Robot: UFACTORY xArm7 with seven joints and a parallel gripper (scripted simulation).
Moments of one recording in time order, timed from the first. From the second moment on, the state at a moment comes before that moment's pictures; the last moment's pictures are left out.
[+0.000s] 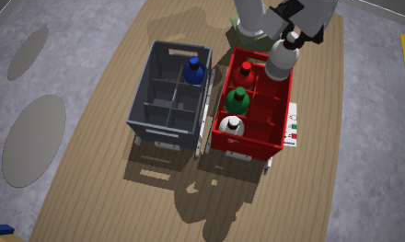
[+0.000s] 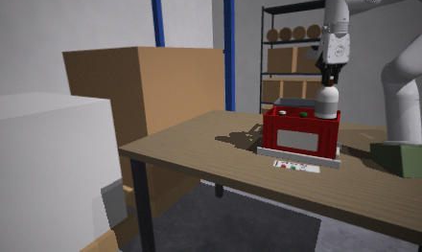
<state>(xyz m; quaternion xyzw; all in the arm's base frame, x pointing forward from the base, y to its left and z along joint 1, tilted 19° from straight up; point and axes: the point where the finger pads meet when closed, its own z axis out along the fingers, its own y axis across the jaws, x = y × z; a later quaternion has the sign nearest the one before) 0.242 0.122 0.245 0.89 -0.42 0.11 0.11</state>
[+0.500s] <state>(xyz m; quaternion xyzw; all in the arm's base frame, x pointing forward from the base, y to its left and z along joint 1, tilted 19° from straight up) 0.243 0.119 0.232 0.89 -0.42 0.11 0.11</state>
